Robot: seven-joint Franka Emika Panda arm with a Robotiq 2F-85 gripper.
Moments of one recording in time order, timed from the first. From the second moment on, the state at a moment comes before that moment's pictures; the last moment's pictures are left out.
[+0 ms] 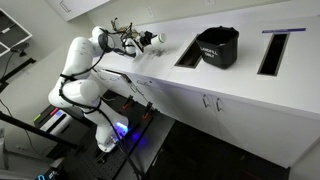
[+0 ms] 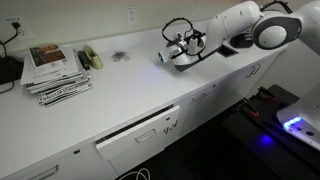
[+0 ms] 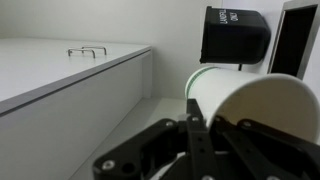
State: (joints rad) arm 0.45 1.17 0.04 -1.11 -1.44 1.02 0.64
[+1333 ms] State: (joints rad) arm 0.36 0.75 0.25 -1.40 -1.34 1.35 0.65
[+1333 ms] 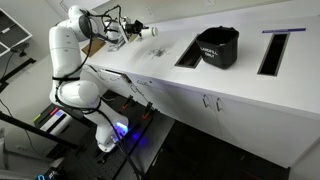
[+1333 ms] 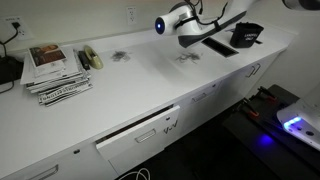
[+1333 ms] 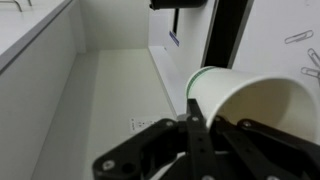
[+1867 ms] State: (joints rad) arm 0.30 0.50 0.26 -1.63 -1.15 1.84 0.64
